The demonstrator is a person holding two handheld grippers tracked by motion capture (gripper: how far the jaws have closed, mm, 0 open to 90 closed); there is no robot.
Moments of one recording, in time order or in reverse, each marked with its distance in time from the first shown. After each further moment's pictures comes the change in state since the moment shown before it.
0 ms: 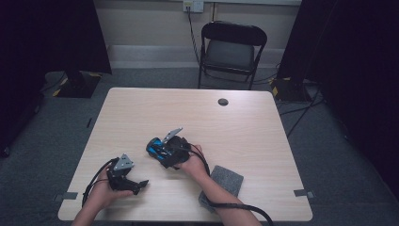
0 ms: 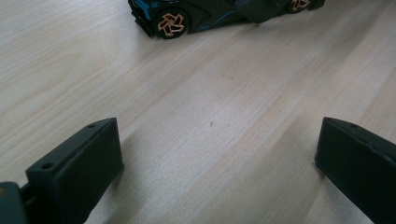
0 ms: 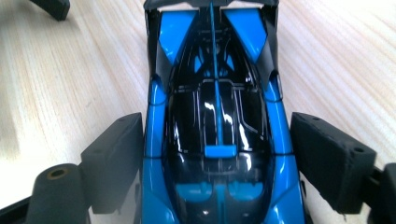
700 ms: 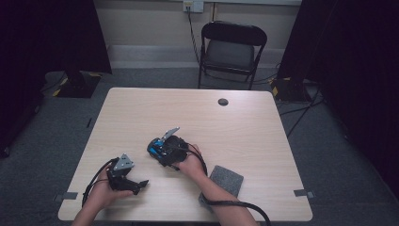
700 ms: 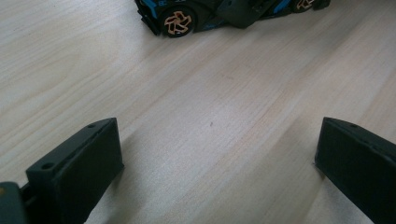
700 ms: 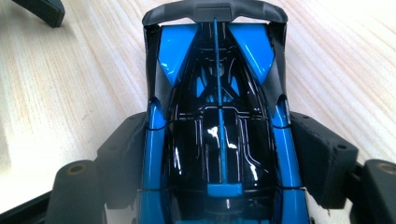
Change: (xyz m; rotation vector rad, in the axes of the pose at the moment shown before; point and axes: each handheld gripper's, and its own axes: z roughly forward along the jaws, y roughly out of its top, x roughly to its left) left arm 0.000 0.000 0.000 0.002 0.001 0.002; right arm 0.002 0.005 0.006 0.008 -0.004 0.004
